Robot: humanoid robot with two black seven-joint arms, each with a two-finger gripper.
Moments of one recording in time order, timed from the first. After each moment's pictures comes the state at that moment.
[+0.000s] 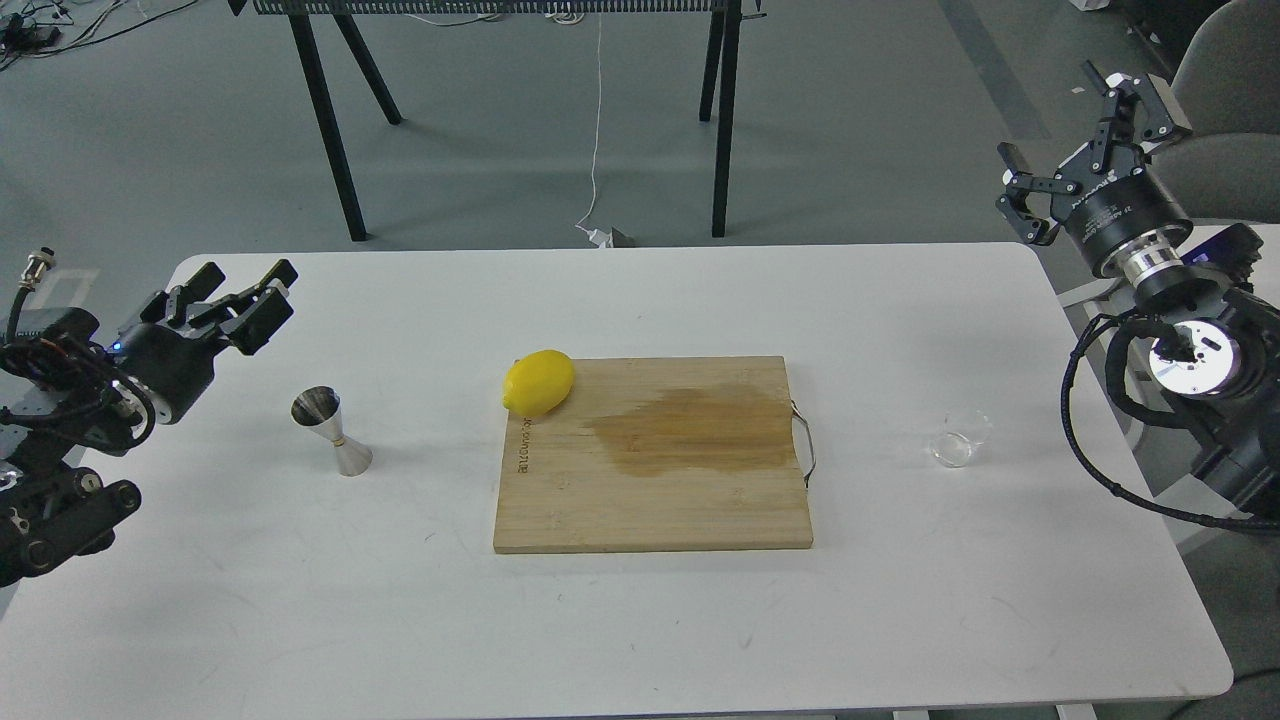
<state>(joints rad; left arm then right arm) -0.60 0.64 -0.34 -0.75 1.32 0.49 -0.49 0.86 -0.44 0.54 0.52 0.04 0.49 0.43</state>
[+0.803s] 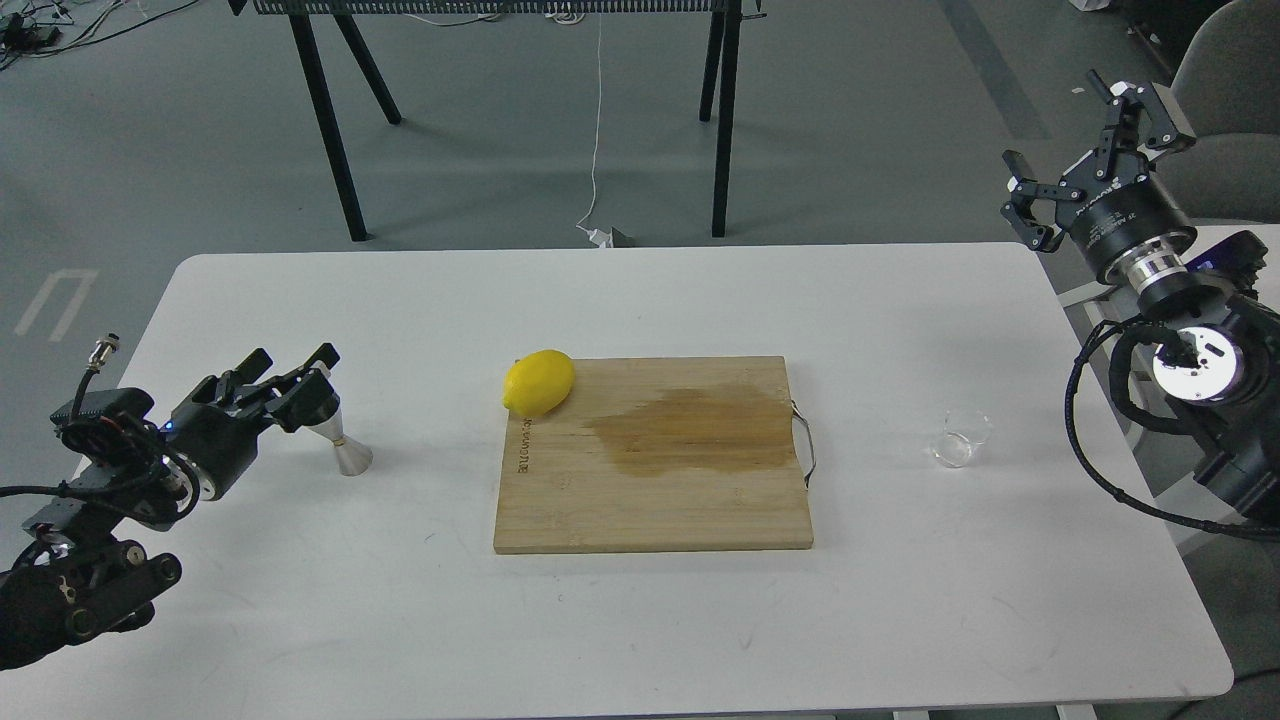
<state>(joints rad) -0.49 0.57 -0.34 -0.76 1.32 0.49 -0.49 0.85 -0.45 0.54 0.51 0.04 0.49 0.43</state>
